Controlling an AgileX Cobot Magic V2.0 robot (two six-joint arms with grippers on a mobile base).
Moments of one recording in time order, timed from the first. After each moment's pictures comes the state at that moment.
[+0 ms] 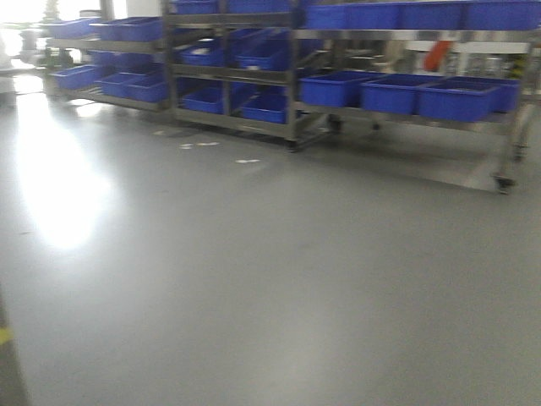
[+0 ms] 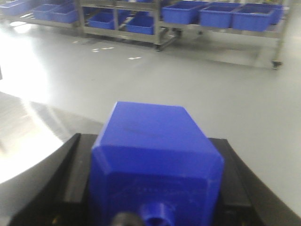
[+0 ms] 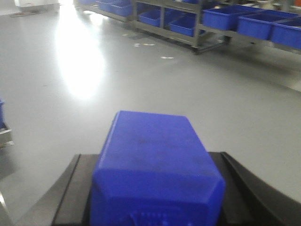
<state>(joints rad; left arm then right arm) -0.31 0.00 -0.42 0.27 0.71 -0.25 0.55 0.04 -0.41 -0.45 0.66 0.45</state>
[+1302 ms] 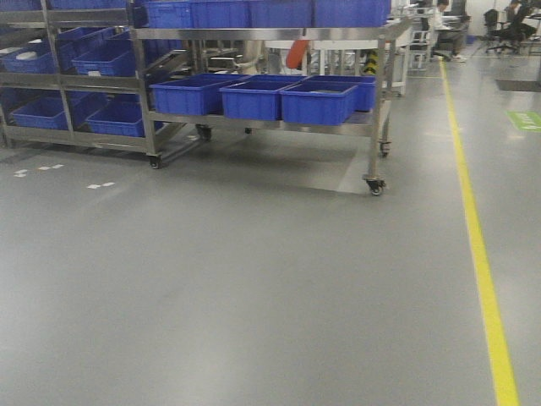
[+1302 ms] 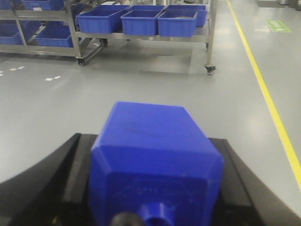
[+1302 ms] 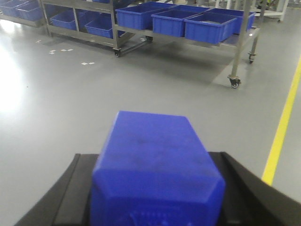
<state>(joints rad) -0.31 0.00 -0.42 0.27 0.71 -0.25 0.55 0.04 -0.41 -0.45 0.66 0.45</state>
